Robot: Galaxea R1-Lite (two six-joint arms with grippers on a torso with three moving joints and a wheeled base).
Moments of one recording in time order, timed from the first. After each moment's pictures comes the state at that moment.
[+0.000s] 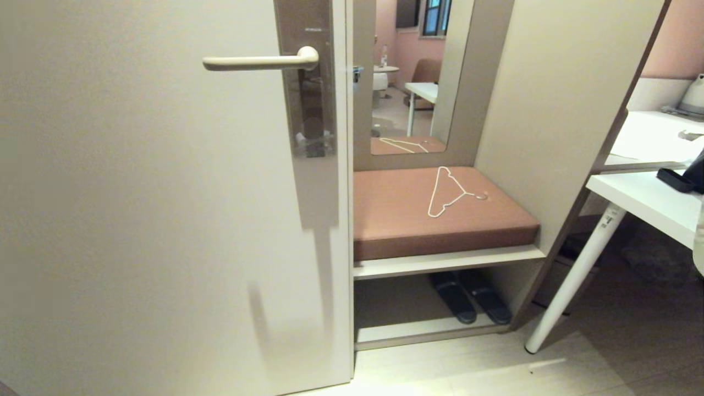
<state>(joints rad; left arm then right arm) -0.02 0.18 -0.20 -0.05 -0.17 0.07 0.01 0.73 -0.68 -0.01 0.15 -0.10</state>
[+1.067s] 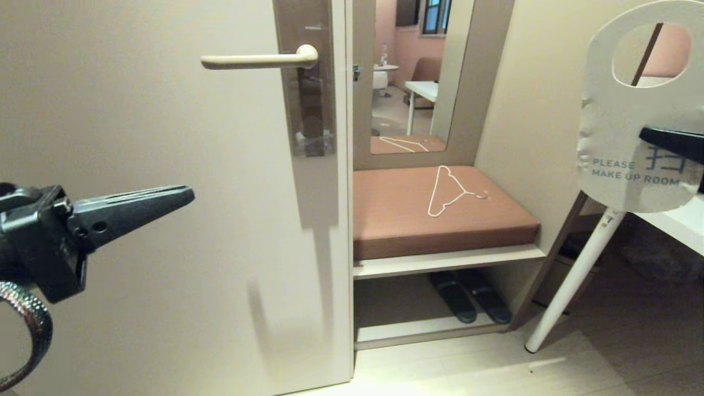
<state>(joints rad) -0.30 1.08 -0.69 -0.39 -0.52 -0.20 0.01 1.13 -0.91 -0.21 0.64 -0.09</state>
